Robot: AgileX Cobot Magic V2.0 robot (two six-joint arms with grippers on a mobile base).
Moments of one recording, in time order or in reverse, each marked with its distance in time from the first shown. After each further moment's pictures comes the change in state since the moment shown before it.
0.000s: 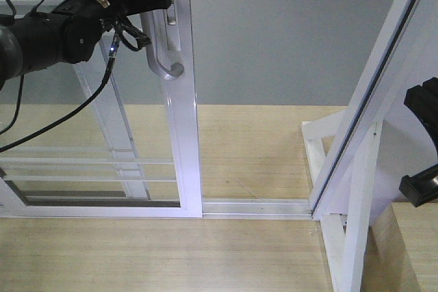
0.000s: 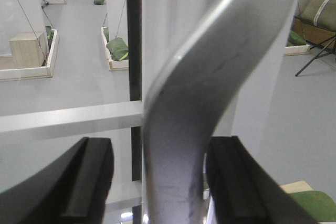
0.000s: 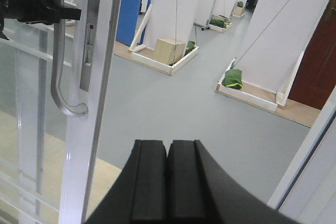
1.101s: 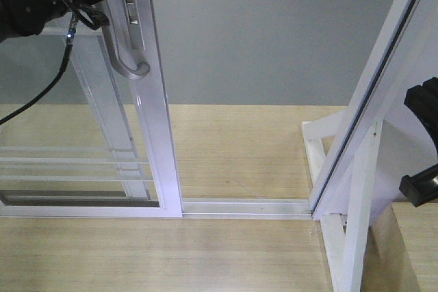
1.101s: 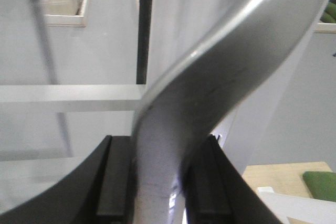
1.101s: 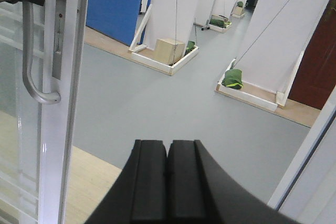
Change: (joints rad) left arm 0.134 -0.105 -0.006 -0.104 0.261 0.061; right arm 0.000 0.000 0.000 0.000 0.000 0.000
